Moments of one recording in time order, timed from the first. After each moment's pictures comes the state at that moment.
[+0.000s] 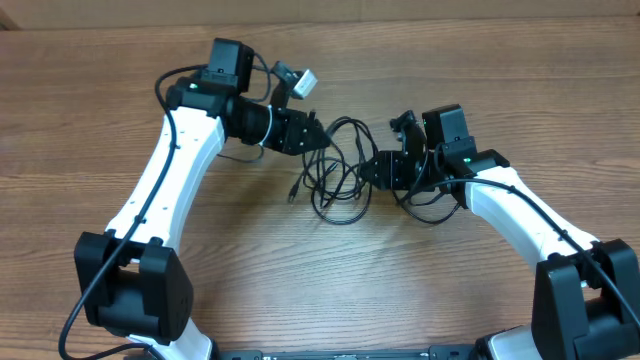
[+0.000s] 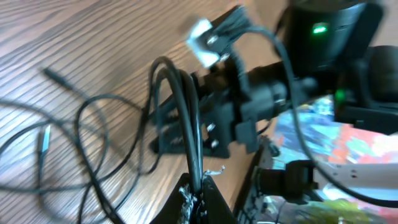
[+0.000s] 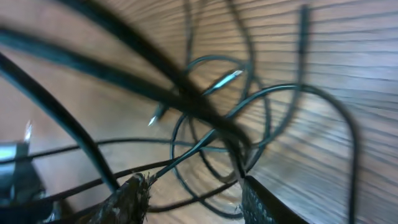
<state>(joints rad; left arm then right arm) -0.22 1.80 1.57 -0.96 0.98 0.12 0.28 1.64 0.99 -0.38 -0.64 0.29</state>
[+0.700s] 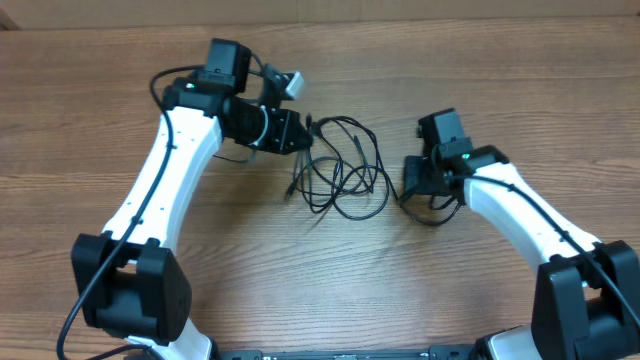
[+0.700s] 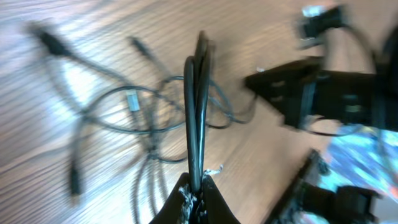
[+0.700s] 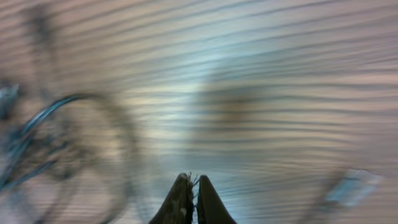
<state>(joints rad) -0.19 1.78 1.57 -0.99 0.69 0.01 0.27 1.64 1.06 -0.66 0.05 0.38</state>
